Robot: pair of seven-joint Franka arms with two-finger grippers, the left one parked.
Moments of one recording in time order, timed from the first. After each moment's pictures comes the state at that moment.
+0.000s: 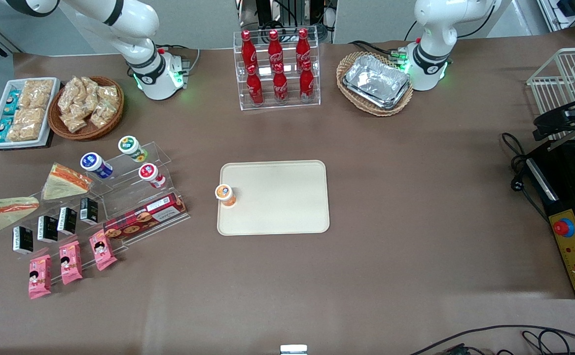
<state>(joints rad) -0.22 0.37 -0.35 -1.50 0.20 1.90 -2.45</state>
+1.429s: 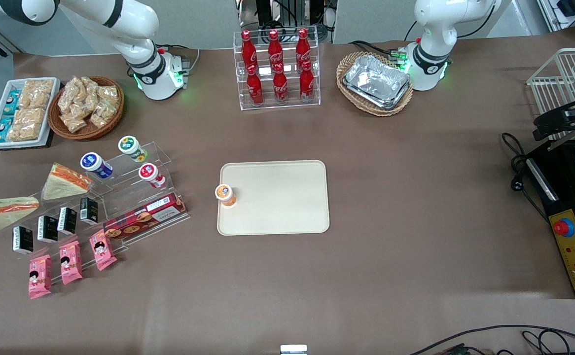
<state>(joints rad) -0.26 0.42 -0.36 -1.55 0.20 1.98 -2.51</state>
